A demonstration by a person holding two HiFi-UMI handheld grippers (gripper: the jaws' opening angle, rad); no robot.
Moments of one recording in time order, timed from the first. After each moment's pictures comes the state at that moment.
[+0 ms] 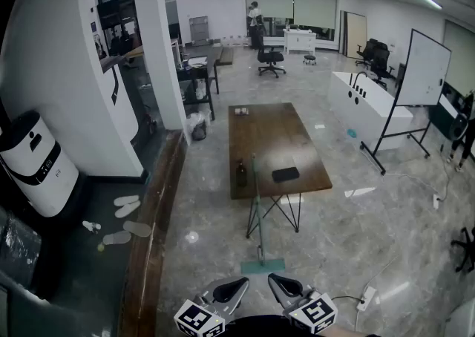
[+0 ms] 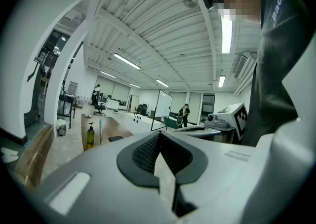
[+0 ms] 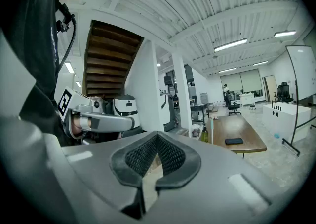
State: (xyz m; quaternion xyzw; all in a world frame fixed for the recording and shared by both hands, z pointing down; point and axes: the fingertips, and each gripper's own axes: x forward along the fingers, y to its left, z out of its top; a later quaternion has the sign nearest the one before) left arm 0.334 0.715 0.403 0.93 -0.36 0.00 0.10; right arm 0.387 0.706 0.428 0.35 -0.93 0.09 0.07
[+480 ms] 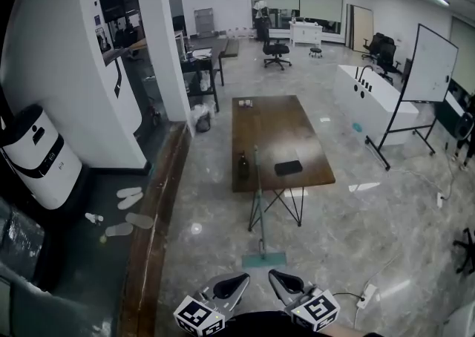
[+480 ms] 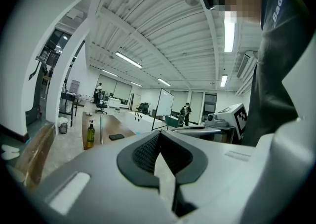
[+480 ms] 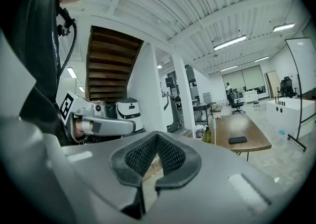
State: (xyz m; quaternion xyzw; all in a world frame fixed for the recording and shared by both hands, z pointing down) left arm 0.346 0.711 0.407 0.93 -0.36 0.00 0.11; right arm 0.399 0.701 0.427 0.34 -0.94 0.09 0.04
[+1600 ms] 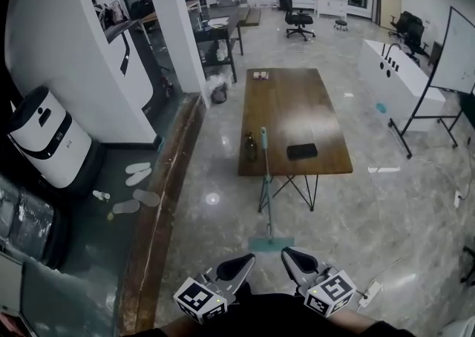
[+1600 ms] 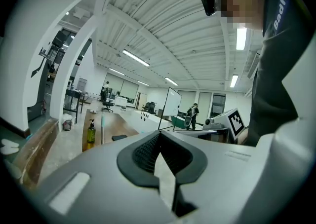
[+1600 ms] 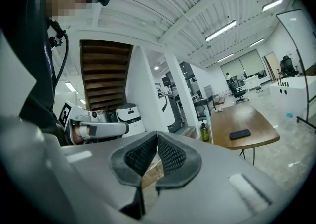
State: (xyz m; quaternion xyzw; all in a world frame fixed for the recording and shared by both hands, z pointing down) left arm 0.384 0.623 0.424 0.91 -0.40 0.00 0.13; right arm 0.456 0.598 0.448 0.31 -0.94 0.16 0.01
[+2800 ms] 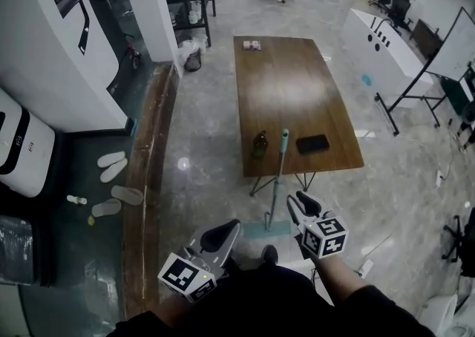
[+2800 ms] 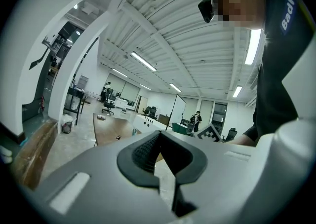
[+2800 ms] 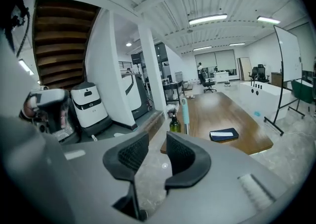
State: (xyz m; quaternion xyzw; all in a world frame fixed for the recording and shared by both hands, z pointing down) left arm 0.215 0.429 0.421 0.91 -0.39 -0.04 0.14; right arm 0.367 0.343 0.534 0.47 -0.85 0.20 0.15
